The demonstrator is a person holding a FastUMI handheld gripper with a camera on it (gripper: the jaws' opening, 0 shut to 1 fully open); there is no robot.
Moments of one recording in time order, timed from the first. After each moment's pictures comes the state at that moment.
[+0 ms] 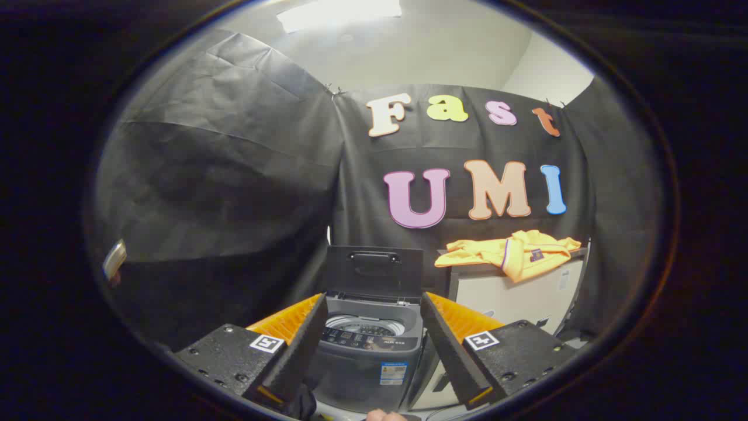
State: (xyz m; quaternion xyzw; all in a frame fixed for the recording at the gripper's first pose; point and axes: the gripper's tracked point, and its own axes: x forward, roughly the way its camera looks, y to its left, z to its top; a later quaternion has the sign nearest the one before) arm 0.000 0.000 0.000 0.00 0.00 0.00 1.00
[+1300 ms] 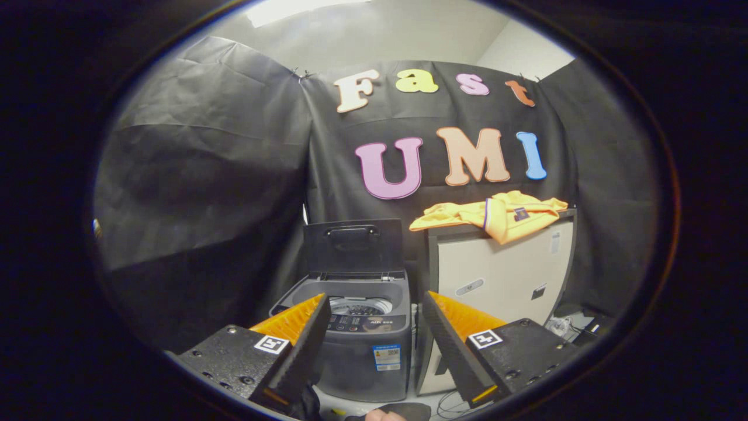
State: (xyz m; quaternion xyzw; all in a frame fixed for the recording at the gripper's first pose) arm 0.010 -0.033 -0.045 0.04 0.06 -0.05 1.00
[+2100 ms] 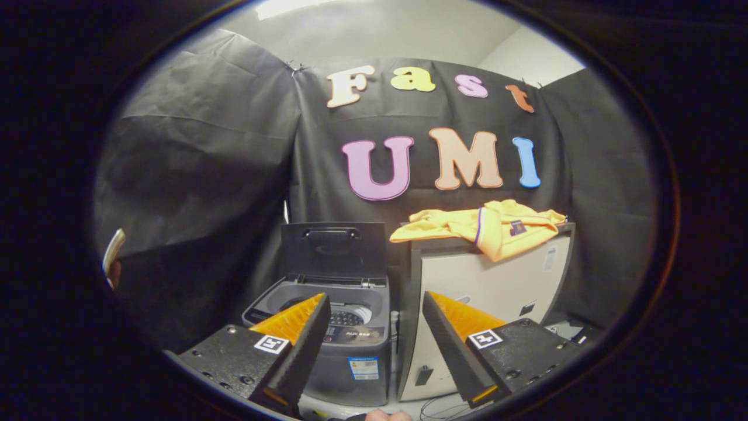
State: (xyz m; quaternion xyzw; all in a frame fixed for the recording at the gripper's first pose) arm 0.057 -0.071 -0.032 0.02 0.06 -0.08 0.99
